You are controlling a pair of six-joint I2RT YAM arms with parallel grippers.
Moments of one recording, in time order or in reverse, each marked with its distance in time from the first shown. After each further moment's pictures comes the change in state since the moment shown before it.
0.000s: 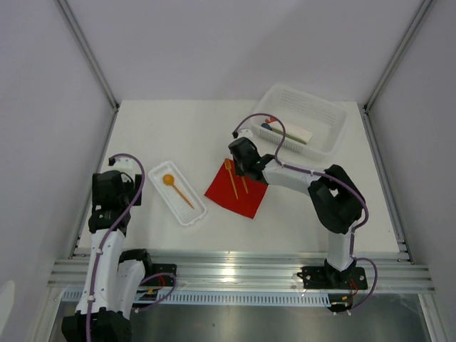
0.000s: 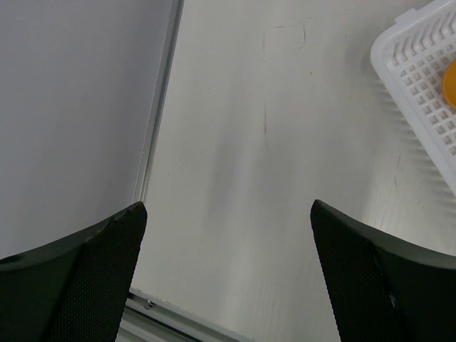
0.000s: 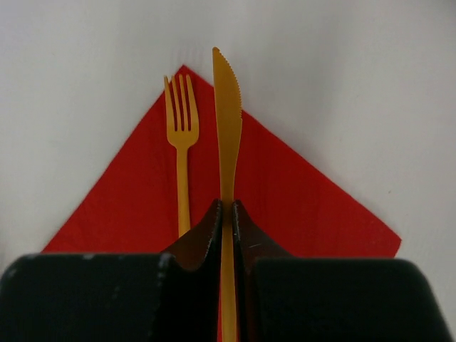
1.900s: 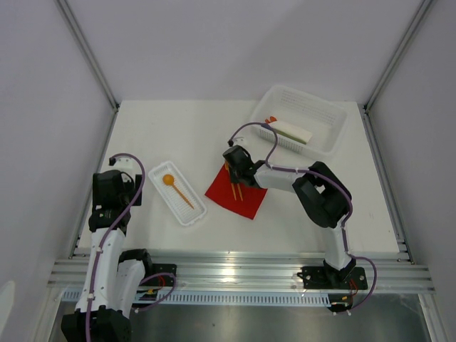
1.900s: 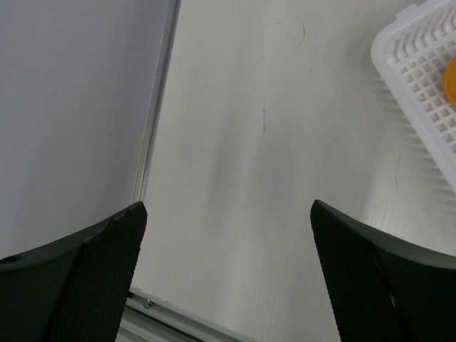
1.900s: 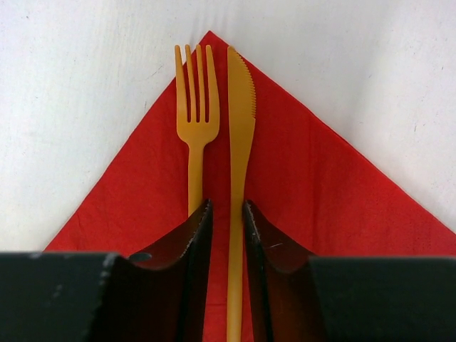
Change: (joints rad) left arm 0.000 0.015 0.000 0.001 0.000 0.000; right arm 0.025 0.143 -0.004 0.072 -0.032 0.061
